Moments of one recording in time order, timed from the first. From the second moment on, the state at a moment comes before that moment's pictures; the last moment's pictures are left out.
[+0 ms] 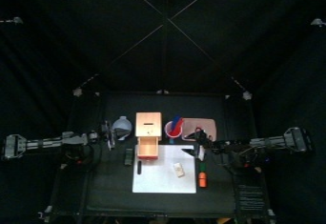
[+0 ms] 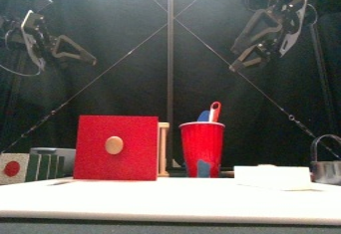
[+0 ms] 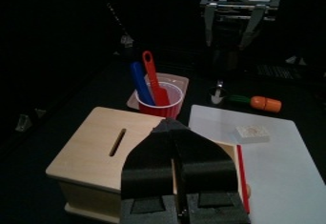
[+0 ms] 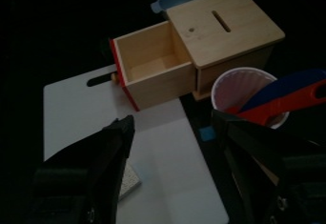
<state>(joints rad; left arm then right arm) 0.24 -0.84 1.26 -0.02 -0.34 0.00 0.02 -0.61 0.92 -0.94 0.23 1.15</state>
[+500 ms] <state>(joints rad) 0.25 -0.84 1.26 -0.03 -0.33 0.00 -0.01 -0.61 0.93 -0.94 0.23 1.15</state>
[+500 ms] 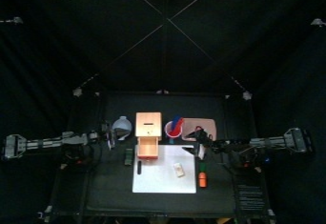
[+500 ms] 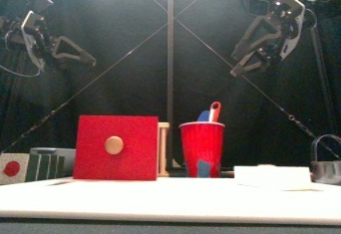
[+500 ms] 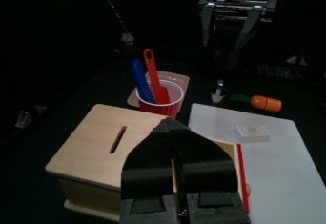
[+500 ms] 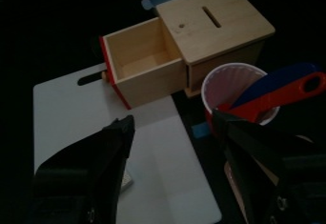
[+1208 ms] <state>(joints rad) 0.25 -0.84 1.26 -0.03 -0.33 0.00 0.01 -0.61 0.94 -0.94 0.23 1.15</state>
